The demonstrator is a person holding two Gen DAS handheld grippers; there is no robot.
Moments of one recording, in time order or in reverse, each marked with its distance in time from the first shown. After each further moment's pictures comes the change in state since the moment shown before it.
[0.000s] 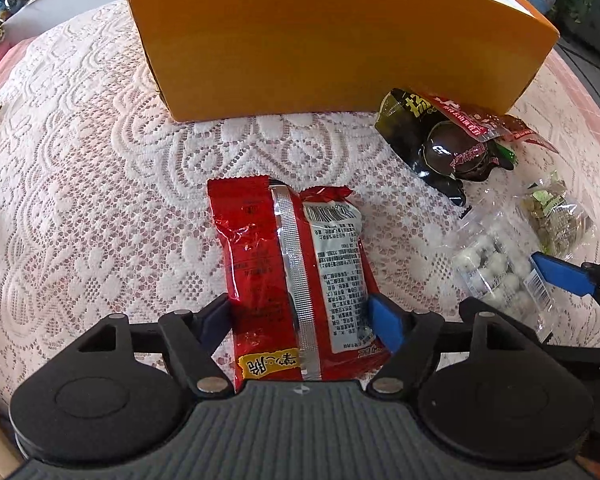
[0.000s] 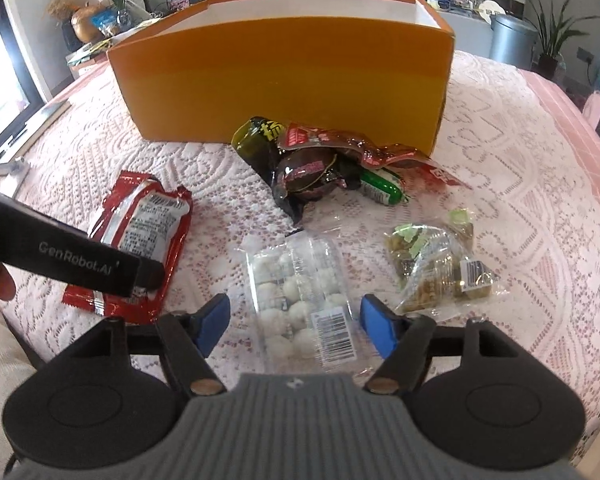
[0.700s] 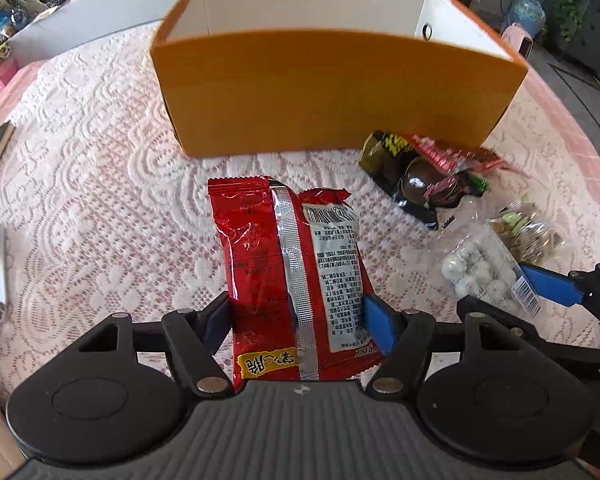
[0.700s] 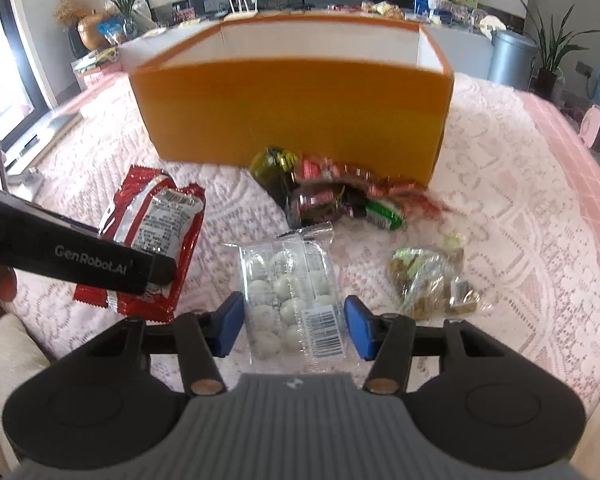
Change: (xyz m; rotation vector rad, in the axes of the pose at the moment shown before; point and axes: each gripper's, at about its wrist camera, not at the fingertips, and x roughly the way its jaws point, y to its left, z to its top) left arm -0.049 -0.003 -0.003 0.003 -0.086 -0.010; right arm -0.033 0.010 0.011 -0.006 -0.049 0.005
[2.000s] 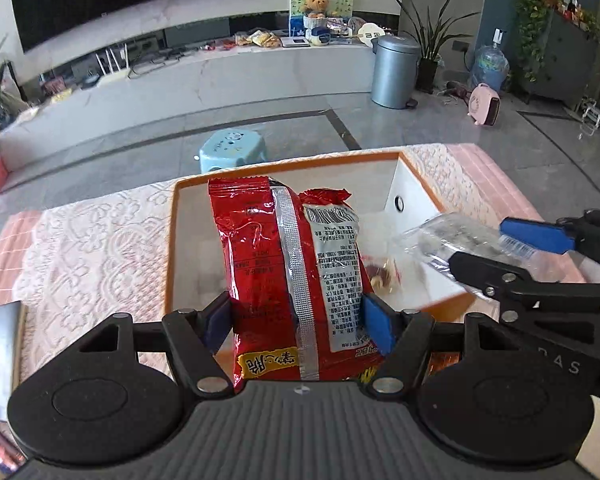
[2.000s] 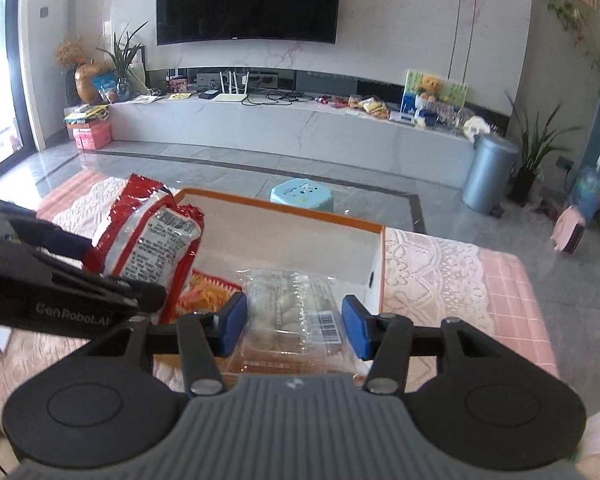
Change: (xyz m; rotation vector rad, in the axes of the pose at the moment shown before) left arm -0.057 -0.012 0.149 0.101 -0.223 -0.041; right arm -0.044 -0.029 0.186 -0.081 -0.204 -0.077
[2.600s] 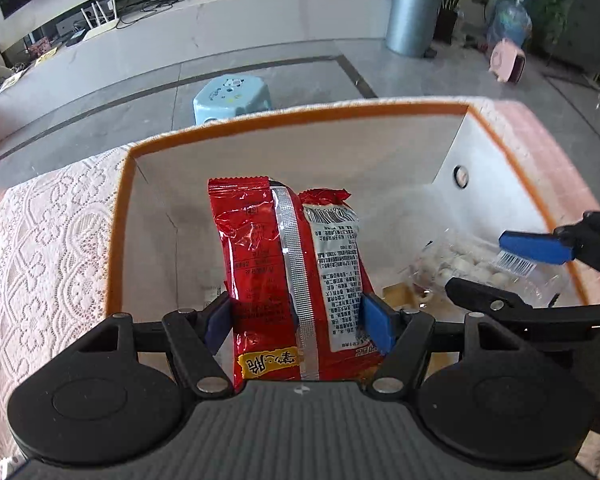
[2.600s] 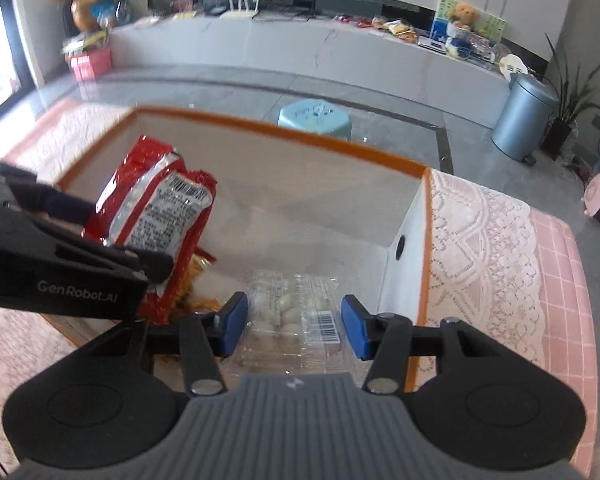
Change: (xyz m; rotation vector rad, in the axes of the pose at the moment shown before) left arm 0.119 0.018 0.015 0.015 0.168 0.029; right arm 0.151 -0.016 0.008 -0.073 0.257 0.030
